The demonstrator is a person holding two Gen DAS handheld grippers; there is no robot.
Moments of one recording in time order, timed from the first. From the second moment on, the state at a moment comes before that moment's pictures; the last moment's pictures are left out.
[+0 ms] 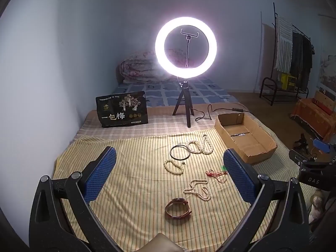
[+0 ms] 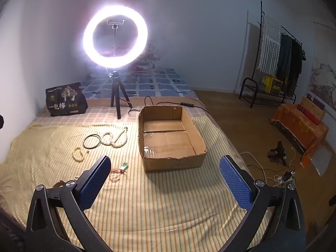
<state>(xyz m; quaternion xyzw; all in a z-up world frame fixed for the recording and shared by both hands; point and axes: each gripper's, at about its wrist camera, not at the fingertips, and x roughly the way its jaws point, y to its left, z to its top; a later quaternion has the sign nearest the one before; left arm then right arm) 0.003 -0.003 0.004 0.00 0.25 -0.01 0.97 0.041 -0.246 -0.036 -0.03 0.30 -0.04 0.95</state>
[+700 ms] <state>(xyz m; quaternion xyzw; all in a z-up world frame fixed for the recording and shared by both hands) 0.003 -0.006 0.007 0.00 0.25 -0.01 0.97 0.043 -0.247 -0.037 -0.02 0.30 -0.03 0.95</state>
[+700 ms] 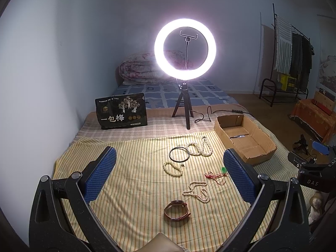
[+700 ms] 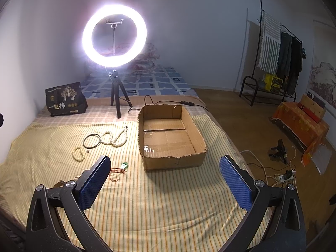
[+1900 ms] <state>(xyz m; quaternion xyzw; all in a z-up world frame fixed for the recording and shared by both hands) 0.001 -0.004 0.003 0.00 0.25 -0.01 0.97 0.044 -0.244 -0.039 -0.02 0.31 -0.03 0.95</state>
